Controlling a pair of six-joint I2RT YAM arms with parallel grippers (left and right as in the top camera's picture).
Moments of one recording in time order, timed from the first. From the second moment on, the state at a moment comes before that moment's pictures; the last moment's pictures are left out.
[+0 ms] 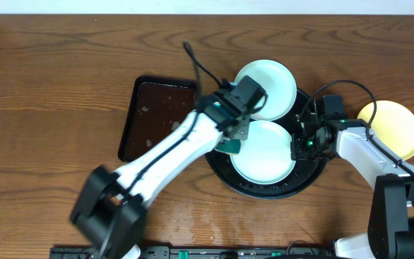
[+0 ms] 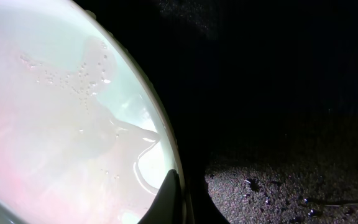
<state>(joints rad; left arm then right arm) -0.72 1.75 1.43 -0.88 -0.14 -0.55 0.08 1.66 0.85 -0.62 -0.25 0.12</state>
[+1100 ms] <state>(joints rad) -0.13 1.48 1.24 -0.92 0.07 -0.38 0.36 1.32 0.87 -0.70 0.14 0.12</state>
